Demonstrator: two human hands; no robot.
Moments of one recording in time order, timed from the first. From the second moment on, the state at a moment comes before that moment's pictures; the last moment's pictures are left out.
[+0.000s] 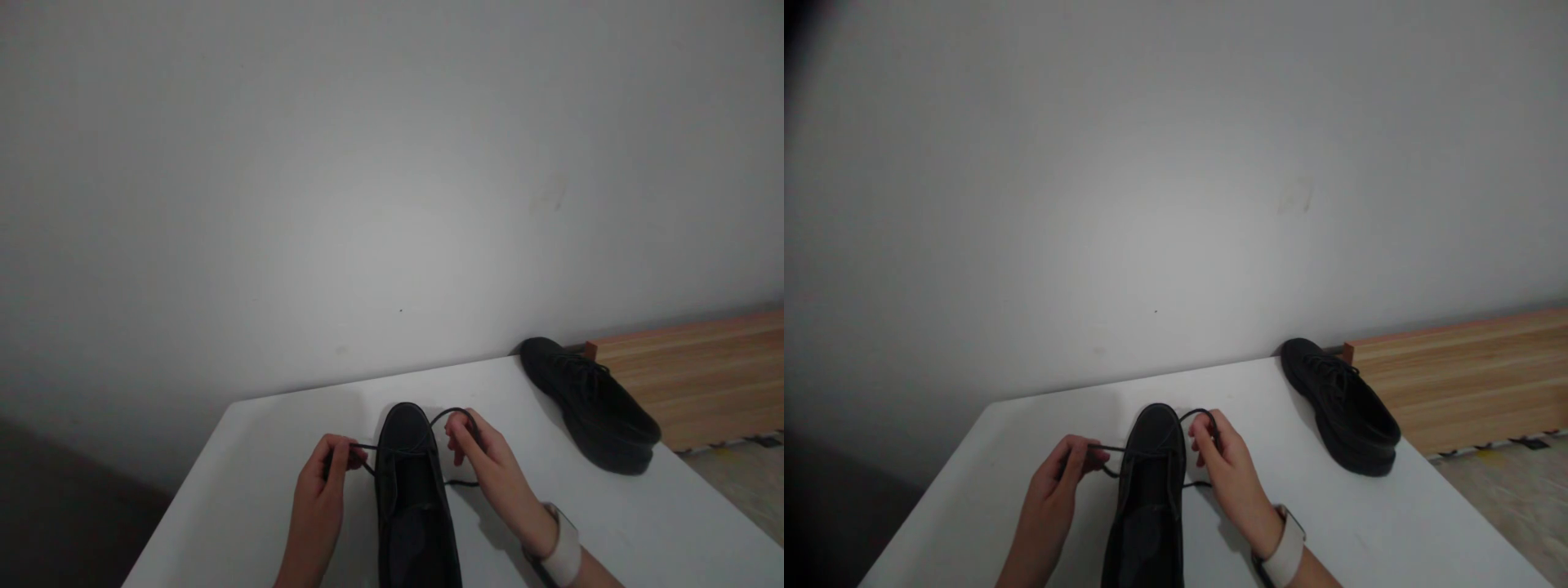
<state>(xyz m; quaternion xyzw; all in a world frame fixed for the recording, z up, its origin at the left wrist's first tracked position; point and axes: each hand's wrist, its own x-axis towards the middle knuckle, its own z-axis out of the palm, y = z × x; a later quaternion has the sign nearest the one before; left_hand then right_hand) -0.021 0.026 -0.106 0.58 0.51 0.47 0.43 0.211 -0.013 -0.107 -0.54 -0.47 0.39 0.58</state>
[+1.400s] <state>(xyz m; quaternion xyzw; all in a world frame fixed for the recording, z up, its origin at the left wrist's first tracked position) -0.008 0.021 -0.112 0.68 0.45 0.41 0.41 0.207 -0.013 -0.115 -0.52 -0.52 0.42 0.53</state>
